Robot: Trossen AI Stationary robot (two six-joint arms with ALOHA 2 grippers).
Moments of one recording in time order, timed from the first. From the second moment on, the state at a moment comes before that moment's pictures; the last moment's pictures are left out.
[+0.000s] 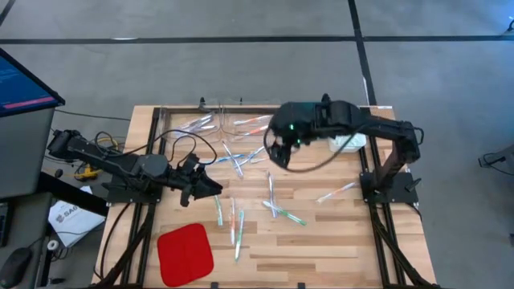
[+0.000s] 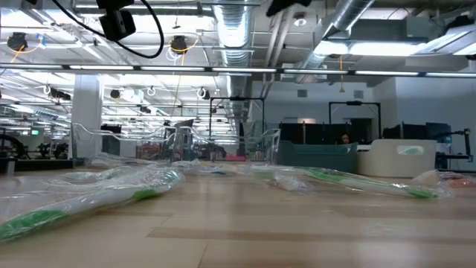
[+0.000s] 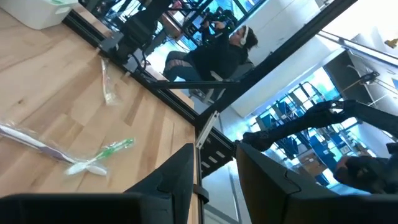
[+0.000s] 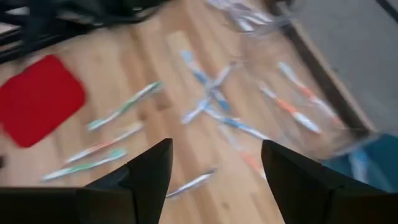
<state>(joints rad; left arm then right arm) -0.28 0.84 0.54 0.21 -0.10 -0.80 -0.04 1.73 2.05 -1.21 0.18 0.31</state>
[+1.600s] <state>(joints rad) -0.49 1.30 1.02 0.15 -0.26 -0.71 0.46 1.44 1.34 -0.58 0.34 1.06</state>
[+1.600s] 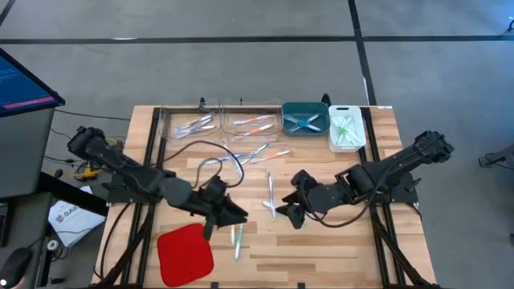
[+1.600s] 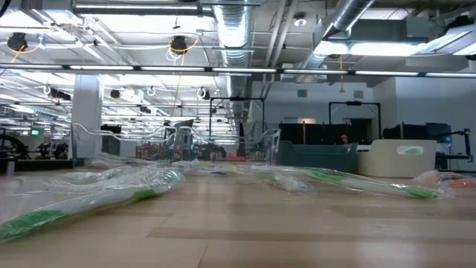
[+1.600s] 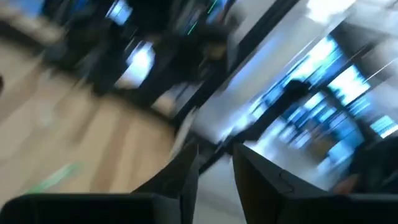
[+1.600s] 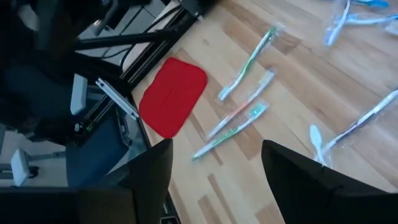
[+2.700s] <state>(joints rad) -0.19 1.48 0.97 -0.71 0.06 -1.44 0.45 1.44 1.34 -0.51 0.37 1.08</state>
